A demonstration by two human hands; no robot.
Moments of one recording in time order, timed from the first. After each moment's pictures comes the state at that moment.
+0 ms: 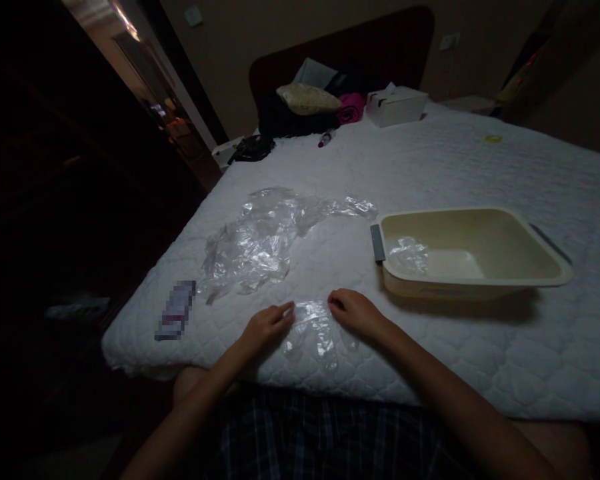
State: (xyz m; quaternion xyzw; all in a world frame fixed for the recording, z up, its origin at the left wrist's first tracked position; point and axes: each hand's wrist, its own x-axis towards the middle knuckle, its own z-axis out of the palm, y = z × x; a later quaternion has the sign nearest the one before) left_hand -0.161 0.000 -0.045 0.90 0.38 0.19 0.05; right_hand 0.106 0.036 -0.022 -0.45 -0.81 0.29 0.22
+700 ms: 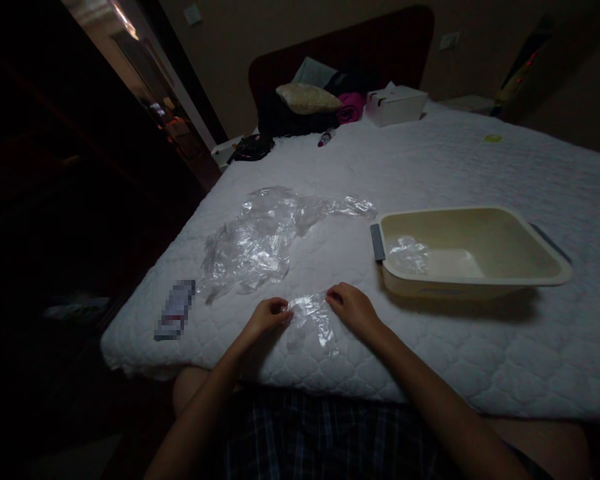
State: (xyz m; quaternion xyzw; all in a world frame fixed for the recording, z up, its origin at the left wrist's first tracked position) left_hand -0.141 0.024 -0.055 0.56 0.62 0.31 0.45; right_hand 0.097 0.040 -0.038 -0.52 -0.76 0.26 0.29
